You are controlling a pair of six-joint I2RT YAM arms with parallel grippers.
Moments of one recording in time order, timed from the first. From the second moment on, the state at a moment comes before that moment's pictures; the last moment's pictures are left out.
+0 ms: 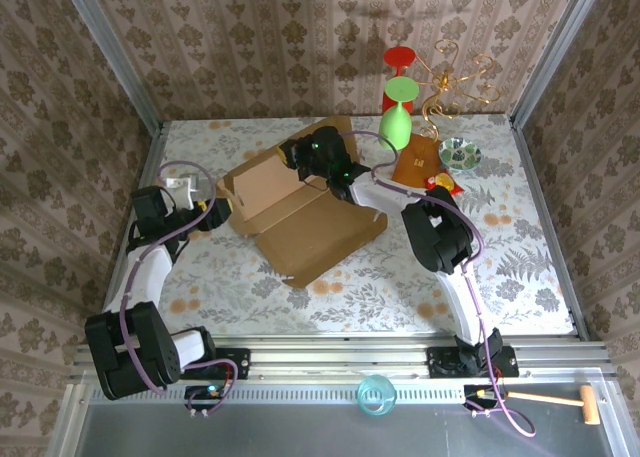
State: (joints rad) left arm 0.20 1.17 0.67 -0.11 0.74 -0.09; right arm 0.60 2.25 1.74 0.30 -0.24 1.68
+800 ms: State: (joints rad) left arm 0.20 1.17 0.64 -0.10 0.71 -0.09; right arm 0.58 2.33 1.74 0.44 -0.37 1.68
